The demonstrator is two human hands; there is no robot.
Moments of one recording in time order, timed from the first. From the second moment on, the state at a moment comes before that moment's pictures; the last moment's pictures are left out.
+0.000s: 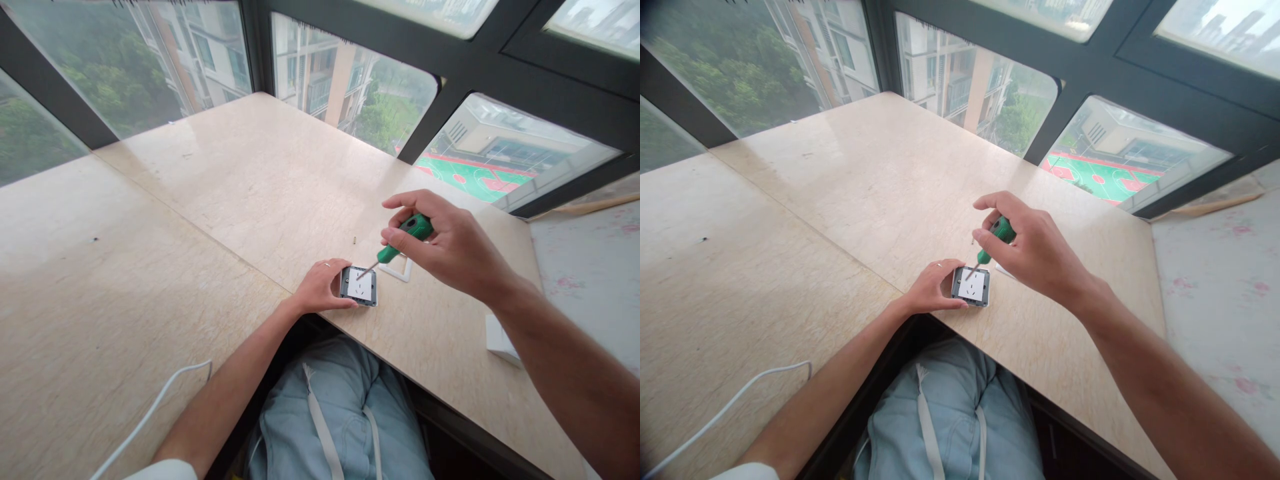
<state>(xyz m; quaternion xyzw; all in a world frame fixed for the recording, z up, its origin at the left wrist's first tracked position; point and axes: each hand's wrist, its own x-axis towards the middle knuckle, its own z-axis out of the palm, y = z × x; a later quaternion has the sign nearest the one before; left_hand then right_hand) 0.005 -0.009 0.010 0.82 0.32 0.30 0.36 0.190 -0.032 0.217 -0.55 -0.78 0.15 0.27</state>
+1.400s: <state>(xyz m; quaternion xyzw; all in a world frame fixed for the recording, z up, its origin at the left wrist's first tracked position) 0.009 -0.006 0.007 0.82 0.33 0.30 0.35 0.138 -0.018 0.133 -0.48 -0.85 0.10 -0.20</state>
